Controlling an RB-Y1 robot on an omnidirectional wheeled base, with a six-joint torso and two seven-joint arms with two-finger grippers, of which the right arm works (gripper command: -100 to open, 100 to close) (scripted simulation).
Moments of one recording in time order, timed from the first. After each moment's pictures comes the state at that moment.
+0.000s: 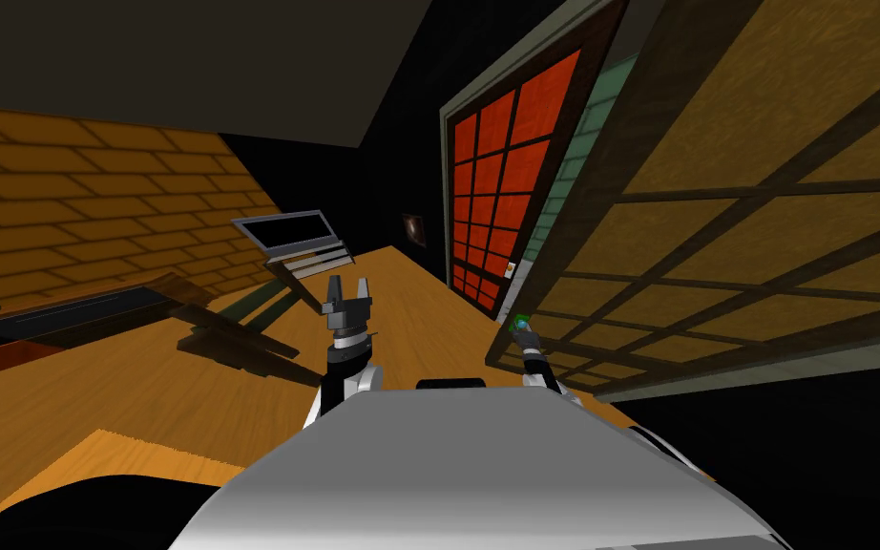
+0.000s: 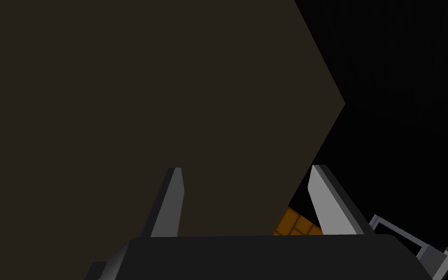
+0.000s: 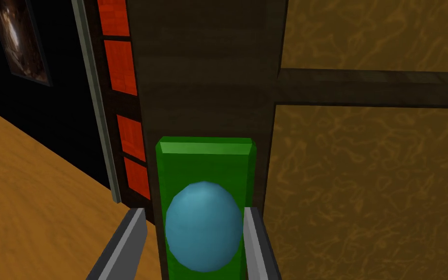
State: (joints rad) arm -0.04 -0.33 0.18 -0.62 -0.52 -0.89 -1.59
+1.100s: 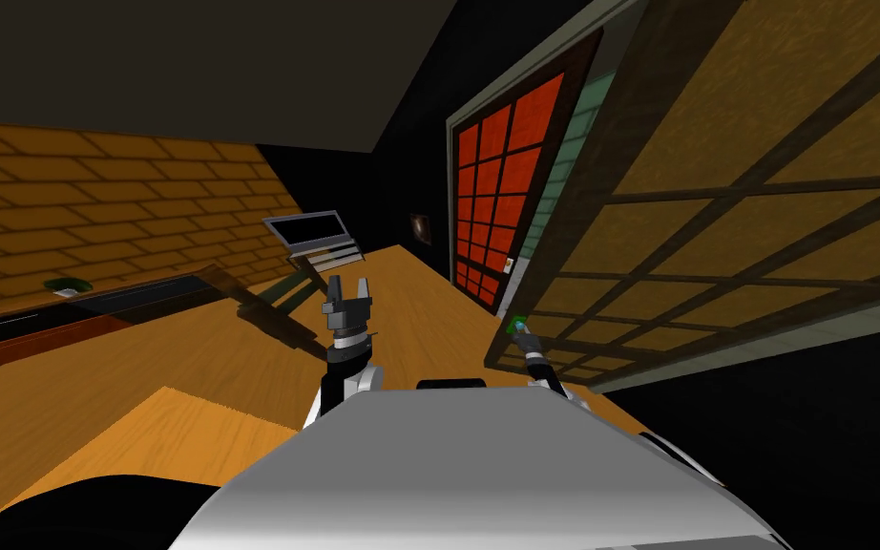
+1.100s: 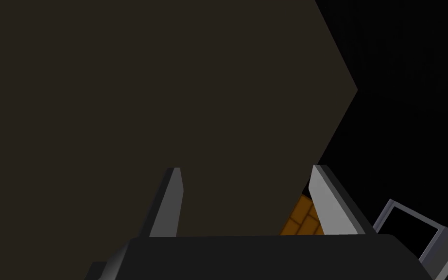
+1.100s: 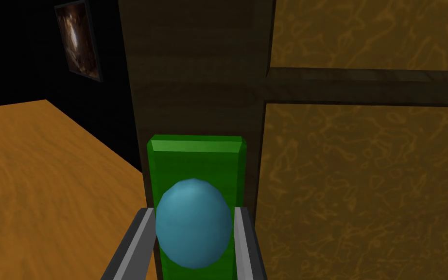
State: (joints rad) arm 0.00 -0.38 0.25 -0.64 -0.48 -0.92 -1.66
